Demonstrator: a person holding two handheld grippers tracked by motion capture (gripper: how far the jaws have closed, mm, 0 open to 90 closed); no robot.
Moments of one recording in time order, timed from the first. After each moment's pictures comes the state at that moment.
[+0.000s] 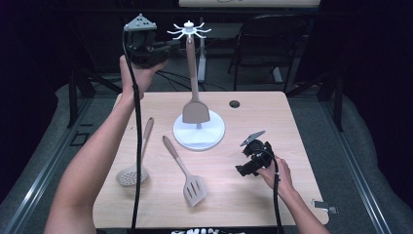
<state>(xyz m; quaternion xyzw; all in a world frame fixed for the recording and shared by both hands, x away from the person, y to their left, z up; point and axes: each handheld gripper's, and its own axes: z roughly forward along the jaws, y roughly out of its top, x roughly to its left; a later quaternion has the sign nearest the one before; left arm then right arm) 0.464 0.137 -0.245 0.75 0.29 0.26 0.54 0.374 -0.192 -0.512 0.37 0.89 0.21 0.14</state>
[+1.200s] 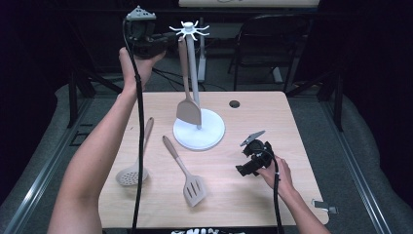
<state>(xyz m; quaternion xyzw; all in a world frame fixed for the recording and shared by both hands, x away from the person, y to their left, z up) 0.485 0.141 -0.241 0.73 0.33 0.27 0.52 0.374 -0.192 -0.513 0.37 0.89 0.22 0.14</state>
